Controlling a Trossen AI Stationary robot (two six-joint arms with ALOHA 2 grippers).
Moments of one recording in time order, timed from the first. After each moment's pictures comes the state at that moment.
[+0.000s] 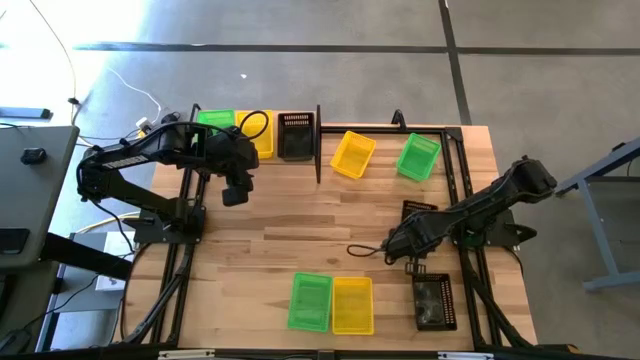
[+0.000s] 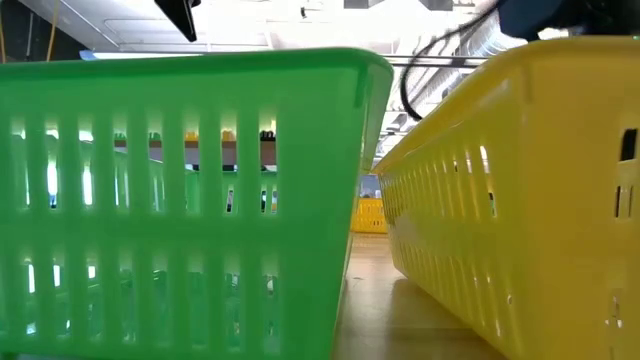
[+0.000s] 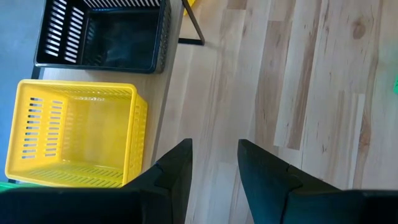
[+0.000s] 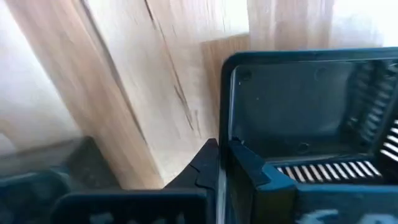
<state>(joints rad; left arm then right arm) 0.23 1.25 1.52 -1.38 -0.23 0.04 0.38 1.49 0.89 -1.05 -0.04 0.60</state>
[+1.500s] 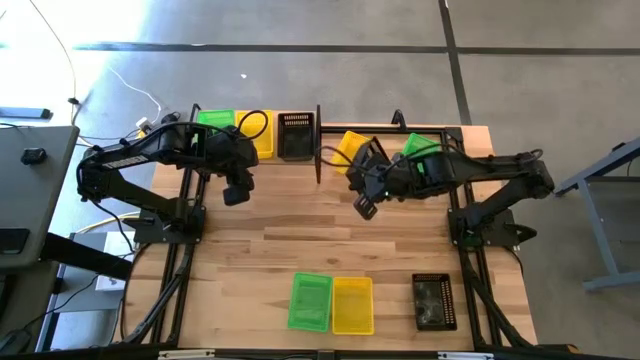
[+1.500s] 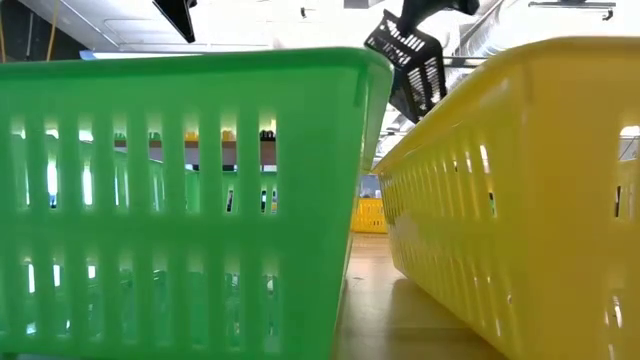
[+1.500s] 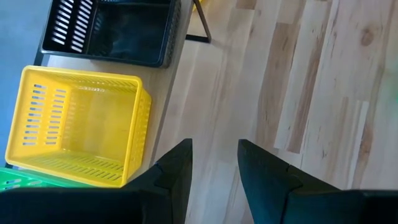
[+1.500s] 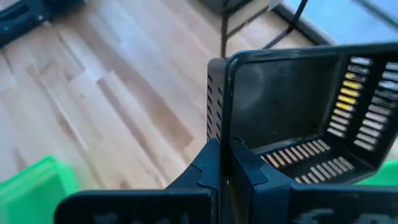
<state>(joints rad) 0.23 1.25 1.52 -1.39 -0.25 -0.02 0.10 1.49 1.61 -1.12 0.41 0.67</state>
